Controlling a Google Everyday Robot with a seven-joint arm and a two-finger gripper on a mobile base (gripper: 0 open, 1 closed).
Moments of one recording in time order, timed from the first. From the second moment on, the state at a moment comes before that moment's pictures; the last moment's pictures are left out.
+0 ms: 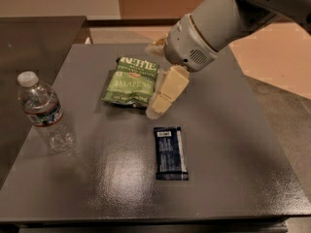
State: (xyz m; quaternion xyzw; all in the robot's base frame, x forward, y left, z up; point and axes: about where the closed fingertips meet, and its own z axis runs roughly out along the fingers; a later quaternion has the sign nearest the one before) arm 0.487 0.008 0.943 -0.68 0.64 0.22 0.29
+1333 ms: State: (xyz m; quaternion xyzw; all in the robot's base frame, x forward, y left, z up) arm 0.448 0.152 0.928 -0.69 0.57 0.32 0.32
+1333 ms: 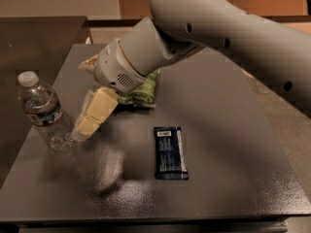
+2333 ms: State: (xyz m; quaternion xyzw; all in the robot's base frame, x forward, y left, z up) arm 0.432 0.204 0.918 -0.69 0.53 0.39 0.30
